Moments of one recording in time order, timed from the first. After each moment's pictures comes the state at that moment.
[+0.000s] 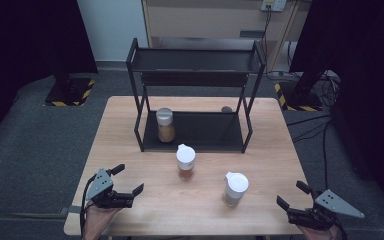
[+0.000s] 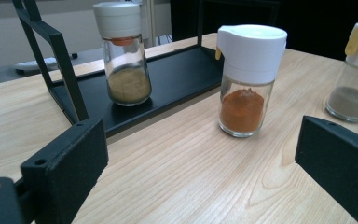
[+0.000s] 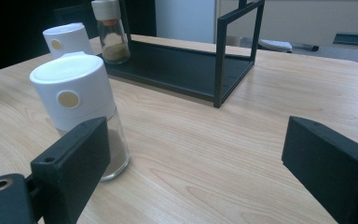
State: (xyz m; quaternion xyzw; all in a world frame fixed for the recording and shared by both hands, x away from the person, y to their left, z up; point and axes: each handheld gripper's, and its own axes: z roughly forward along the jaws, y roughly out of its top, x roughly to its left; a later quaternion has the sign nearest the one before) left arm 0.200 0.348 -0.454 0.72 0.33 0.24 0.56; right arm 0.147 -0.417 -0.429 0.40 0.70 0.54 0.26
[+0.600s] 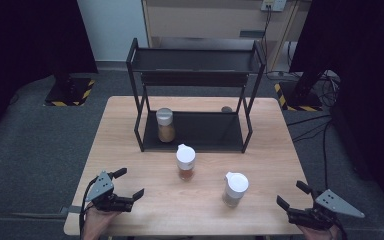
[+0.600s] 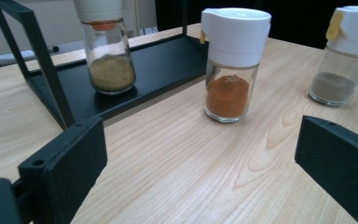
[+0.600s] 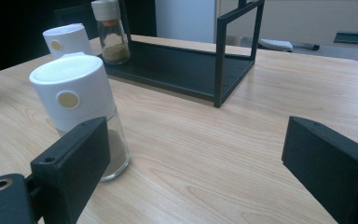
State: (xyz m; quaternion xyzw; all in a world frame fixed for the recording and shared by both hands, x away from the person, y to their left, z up) left arm 0.205 0.353 -0.458 0.74 0.31 0.21 0.56; right arm 0.147 -0.417 -0.429 0.40 0.70 0.54 0.26
